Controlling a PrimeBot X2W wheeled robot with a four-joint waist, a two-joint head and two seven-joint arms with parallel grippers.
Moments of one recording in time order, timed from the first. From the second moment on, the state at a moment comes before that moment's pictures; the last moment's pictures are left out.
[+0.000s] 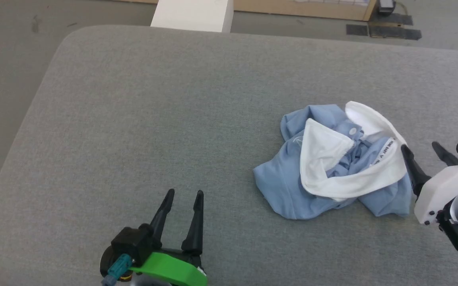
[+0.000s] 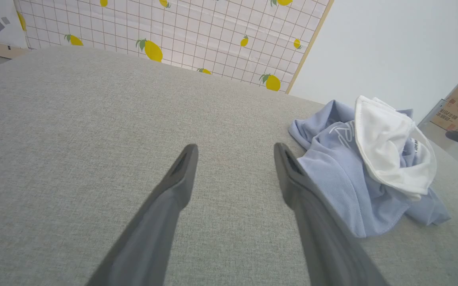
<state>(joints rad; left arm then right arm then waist) 0.03 0.06 -0.30 0.04 -0.34 -0.03 -0.26 -0.22 -0.27 -0.08 0.13 0.25 0.13 0.31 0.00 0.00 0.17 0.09</state>
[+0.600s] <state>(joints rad) -0.04 0.05 -0.34 0.07 -0.37 -0.01 -0.26 -0.37 -0.31 -0.01 0.35 0.30 0.13 0.32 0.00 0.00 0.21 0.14</state>
